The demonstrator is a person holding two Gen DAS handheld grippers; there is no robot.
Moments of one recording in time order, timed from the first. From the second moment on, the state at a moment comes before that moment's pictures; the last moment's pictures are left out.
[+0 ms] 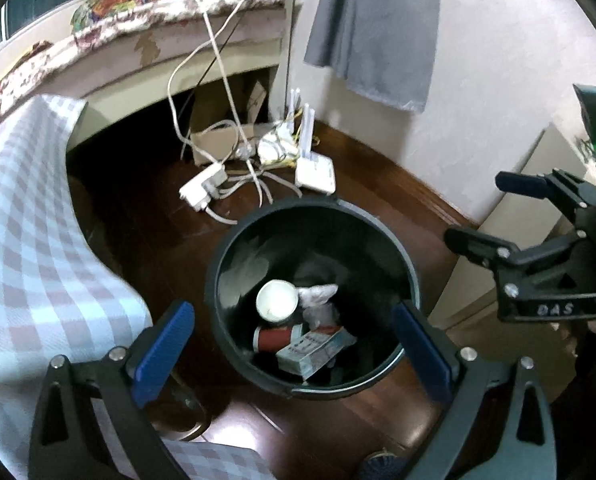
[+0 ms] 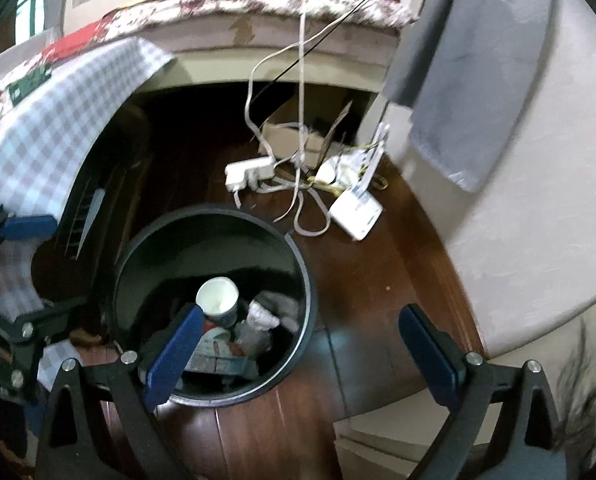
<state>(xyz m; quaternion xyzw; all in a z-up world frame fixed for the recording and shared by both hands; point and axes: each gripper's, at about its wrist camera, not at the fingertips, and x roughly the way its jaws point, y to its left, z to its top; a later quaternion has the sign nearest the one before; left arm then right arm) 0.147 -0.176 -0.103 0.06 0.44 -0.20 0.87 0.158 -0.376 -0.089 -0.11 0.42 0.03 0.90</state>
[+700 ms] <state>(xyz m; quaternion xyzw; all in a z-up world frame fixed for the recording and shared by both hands) 0.152 -0.109 -0.020 0.02 0.34 -0.14 0.93 0.167 -0.328 -0.009 -0.08 0.33 0.05 0.94</state>
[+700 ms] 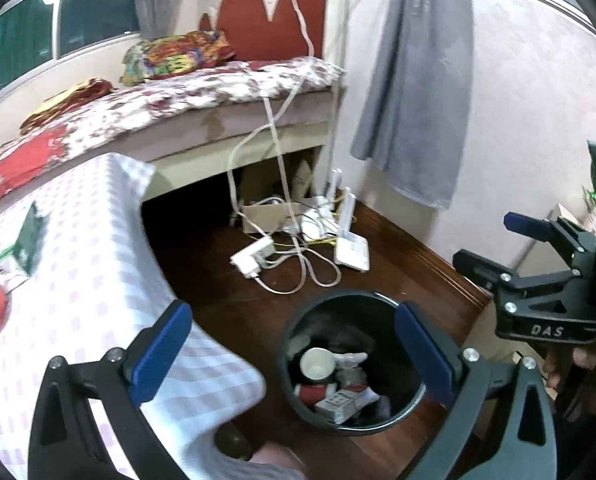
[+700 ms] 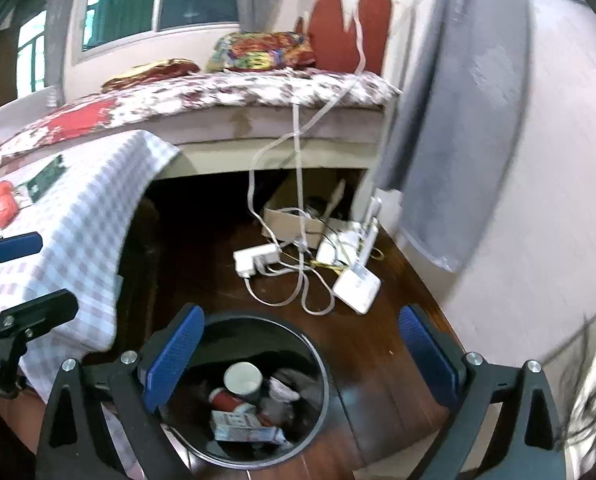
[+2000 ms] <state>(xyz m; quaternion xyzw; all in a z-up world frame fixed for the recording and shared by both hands) 0.066 0.211 -0.007 -0.08 0.30 0.18 0.93 0.190 0.009 0.019 -0.11 0.28 0.32 0.90</state>
